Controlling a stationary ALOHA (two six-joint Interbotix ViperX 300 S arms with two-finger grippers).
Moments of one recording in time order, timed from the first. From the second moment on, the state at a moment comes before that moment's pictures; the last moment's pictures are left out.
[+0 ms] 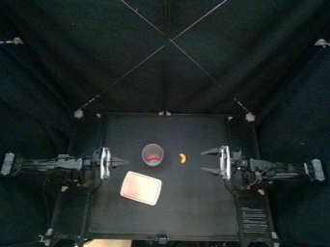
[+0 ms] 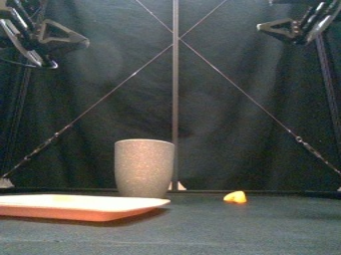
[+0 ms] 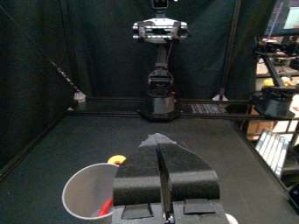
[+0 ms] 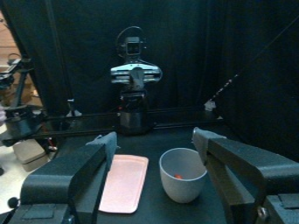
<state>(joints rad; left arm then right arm) 0.07 -1.01 1.23 0.01 -0.29 0.00 -0.05 -1.08 1.05 -0.05 -0.12 0.07</state>
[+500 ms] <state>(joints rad) 0.08 -1.03 1.23 0.00 -0.29 0.00 -0.01 -1.14 1.13 -0.05 -0.11 0.07</state>
